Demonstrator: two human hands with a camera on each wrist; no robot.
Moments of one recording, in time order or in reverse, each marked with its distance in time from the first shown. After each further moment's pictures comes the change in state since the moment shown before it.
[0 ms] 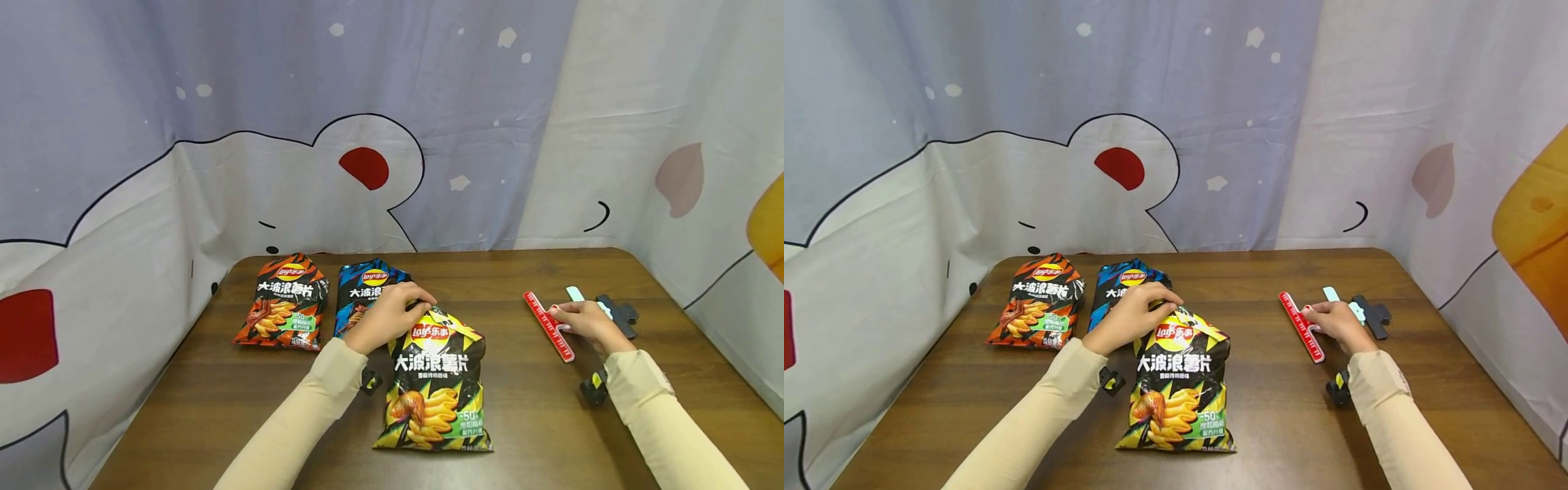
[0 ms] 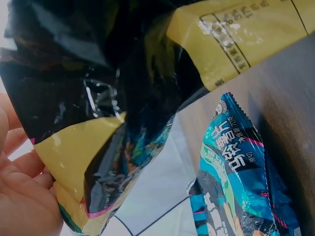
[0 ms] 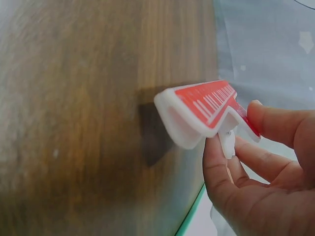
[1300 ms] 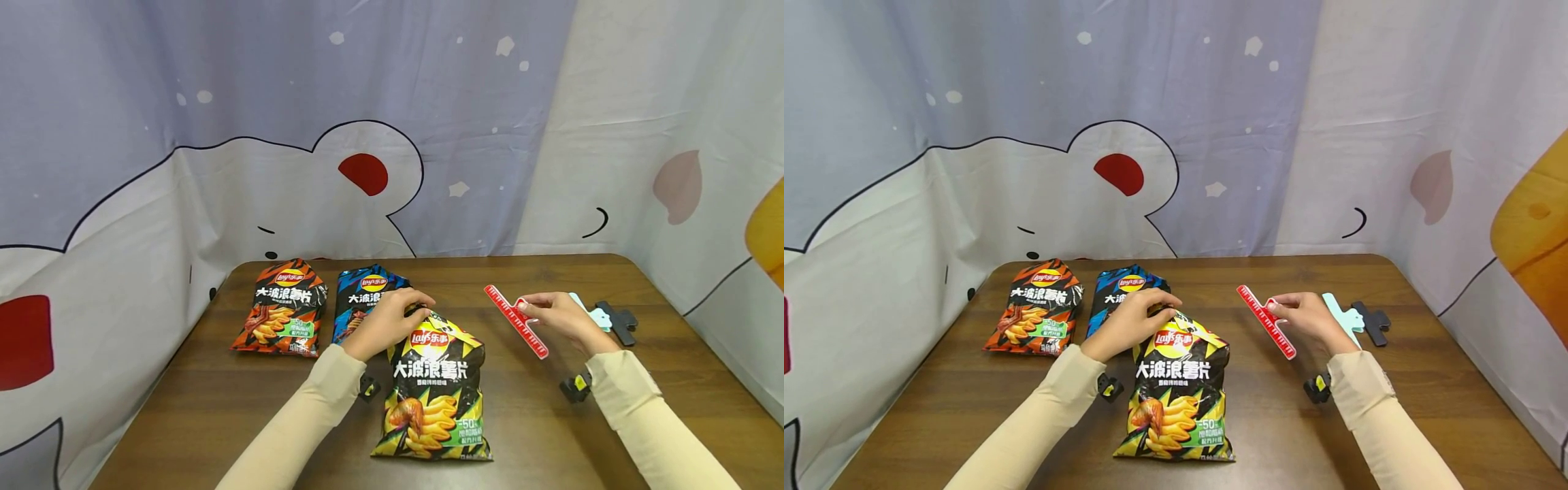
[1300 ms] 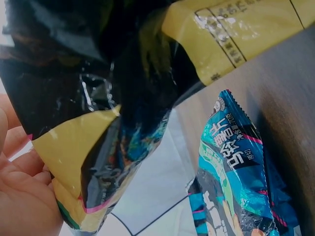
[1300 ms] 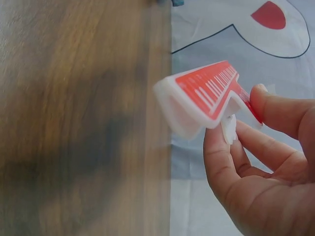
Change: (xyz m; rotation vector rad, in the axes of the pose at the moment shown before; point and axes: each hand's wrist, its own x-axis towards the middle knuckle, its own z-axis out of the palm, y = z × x) left_hand 0.000 0.000 0.001 -0.033 -0.004 -0.026; right_hand -0.009 -0.059 0.021 0.035 -0.025 -0.173
